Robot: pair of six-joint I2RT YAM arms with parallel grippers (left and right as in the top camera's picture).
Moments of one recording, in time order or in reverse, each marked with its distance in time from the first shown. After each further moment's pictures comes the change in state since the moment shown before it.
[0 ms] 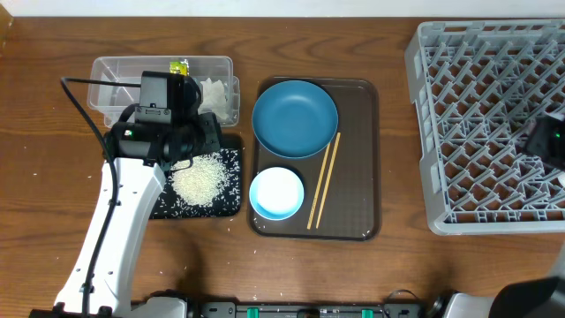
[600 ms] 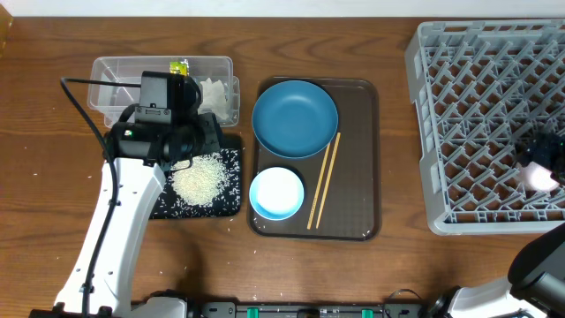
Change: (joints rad) left arm 0.000 0.000 0.000 -0.001 -0.007 0.003; right arm -0.101 0.220 -0.001 -0.014 -0.007 0.033
